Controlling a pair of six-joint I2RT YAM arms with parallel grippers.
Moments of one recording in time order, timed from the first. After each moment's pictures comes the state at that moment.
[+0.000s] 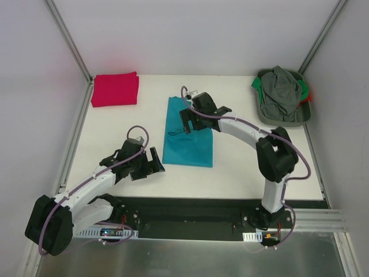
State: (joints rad) left arm -0.47 0.96 0.45 -0.44 0.17 -0.79; right arm 0.66 1.95 1.50 -0.40 0.03 0.21
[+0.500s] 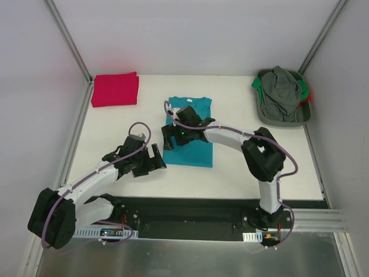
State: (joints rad) left arm -0.47 1.07 0.51 -0.42 0.18 -0.79; right arm 0.81 1.92 1.37 -0.30 -0.25 0.31
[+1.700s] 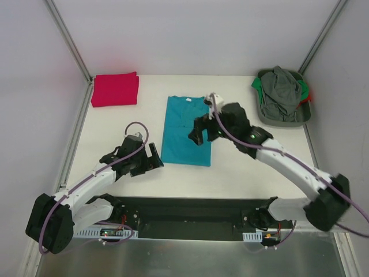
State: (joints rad) left arm -0.47 0.99 0.49 -0.46 0.12 -0.79; right arm 0.73 1.41 1.18 -0.32 -0.18 0.23
